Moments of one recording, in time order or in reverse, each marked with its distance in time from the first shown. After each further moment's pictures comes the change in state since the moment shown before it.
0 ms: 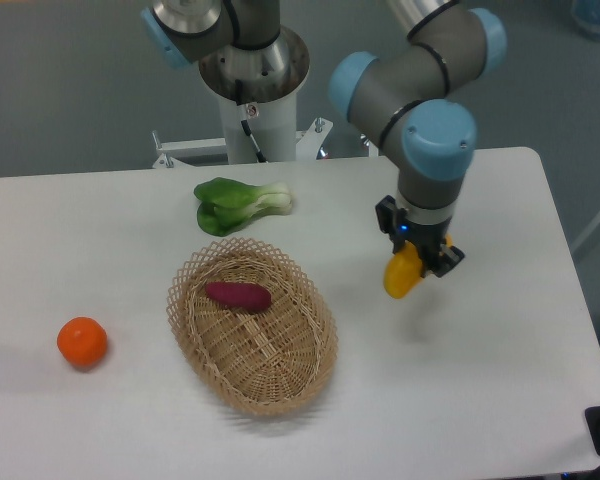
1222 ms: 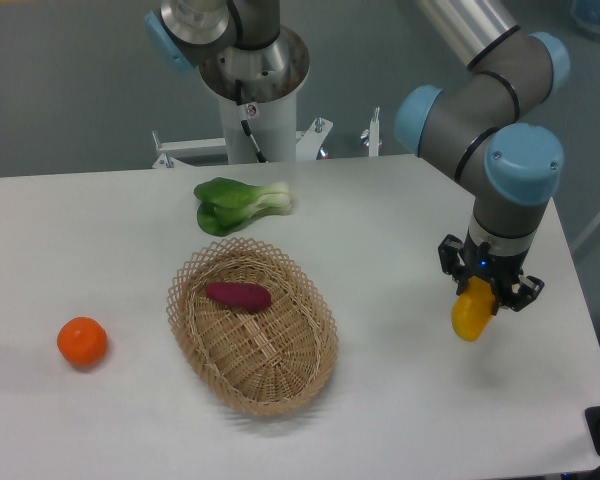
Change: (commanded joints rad) arm 0.051 -0.089 0.089 0.063 -0.043 -0.040
